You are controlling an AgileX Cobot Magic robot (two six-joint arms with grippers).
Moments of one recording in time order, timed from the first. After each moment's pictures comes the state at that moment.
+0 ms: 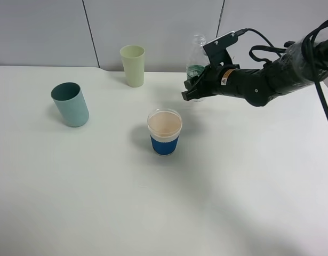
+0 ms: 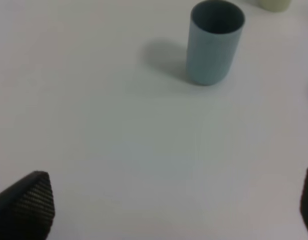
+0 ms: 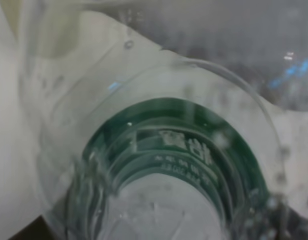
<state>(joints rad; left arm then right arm) -0.01 0.00 -0.50 -0.02 1.05 -0.01 0.37 2.00 -0.98 -0.18 -0.46 -0.09</state>
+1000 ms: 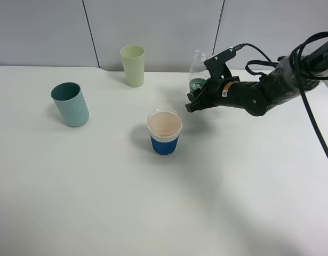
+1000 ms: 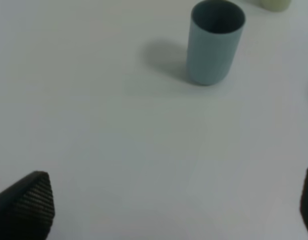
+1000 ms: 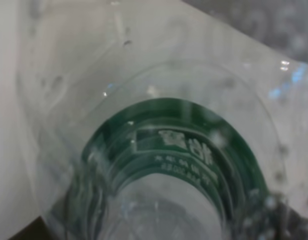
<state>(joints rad) -0.01 0.00 -0.50 -0.02 1.05 -0.01 0.33 2.10 -0.98 -0.24 -0.51 -0.09</state>
